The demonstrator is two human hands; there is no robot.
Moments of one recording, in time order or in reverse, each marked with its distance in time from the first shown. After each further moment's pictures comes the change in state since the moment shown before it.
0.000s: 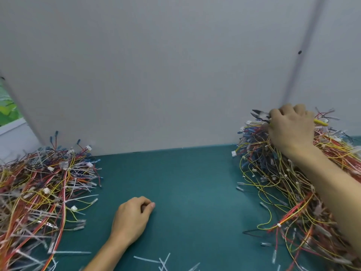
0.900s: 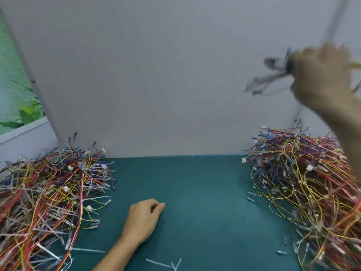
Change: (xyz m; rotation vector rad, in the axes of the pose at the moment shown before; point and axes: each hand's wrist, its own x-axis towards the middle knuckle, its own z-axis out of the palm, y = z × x) left_hand 0.000 0.007 -0.014 -0.121 -0.017 -0.081; right_hand 0.107 0.012 -0.100 -0.026 0.254 -0.051
